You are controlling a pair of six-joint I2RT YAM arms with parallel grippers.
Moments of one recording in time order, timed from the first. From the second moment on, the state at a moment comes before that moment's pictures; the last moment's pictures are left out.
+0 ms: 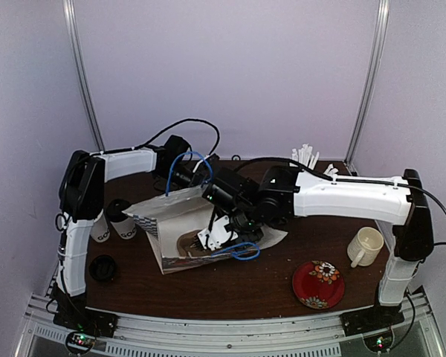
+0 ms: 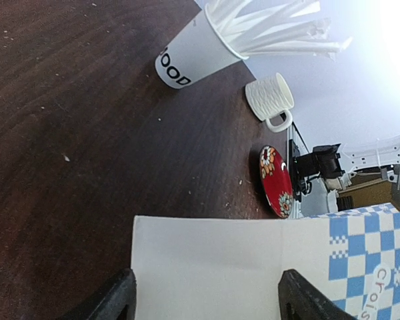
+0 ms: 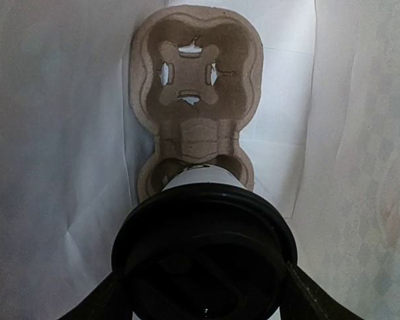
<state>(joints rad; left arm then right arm) -0.50 2.25 1.83 -0.63 1.06 0.03 1.17 1.85 1.67 -0.91 0.36 -1.00</state>
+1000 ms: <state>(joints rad) -0.22 1.88 1.73 -0.57 0.79 -0.02 0.98 2.07 1.99 -1.02 0.14 -0.99</state>
